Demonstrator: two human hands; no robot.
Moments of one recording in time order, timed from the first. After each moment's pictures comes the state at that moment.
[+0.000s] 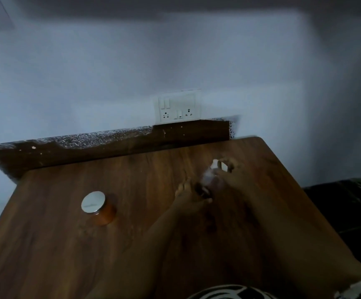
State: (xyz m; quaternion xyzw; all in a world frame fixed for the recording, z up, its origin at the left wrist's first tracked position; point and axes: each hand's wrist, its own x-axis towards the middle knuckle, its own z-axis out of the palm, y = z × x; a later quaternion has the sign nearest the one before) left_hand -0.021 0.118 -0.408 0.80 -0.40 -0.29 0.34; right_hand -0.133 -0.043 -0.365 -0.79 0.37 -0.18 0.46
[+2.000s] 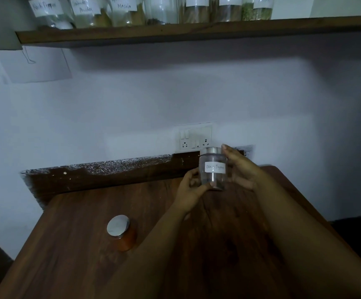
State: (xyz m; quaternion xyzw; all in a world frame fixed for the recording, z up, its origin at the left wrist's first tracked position) left_hand 0.016 0.146 -0.312 0.62 -0.32 -0.26 0.66; right_hand -0.077 -0.003 -0.248 -0.58 0.21 -0.17 0.77
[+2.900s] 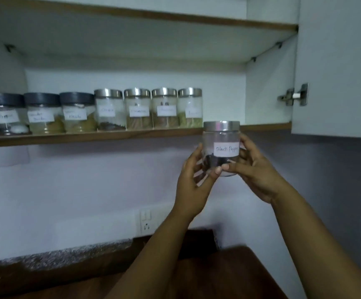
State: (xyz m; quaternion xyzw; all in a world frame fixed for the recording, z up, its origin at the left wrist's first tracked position) left_hand -0.070 0.003 -0.085 0.51 -0.52 -0.01 0.69; right_hand -0.190 -0.122 -0.048 -0.71 0.01 -0.39 0.58
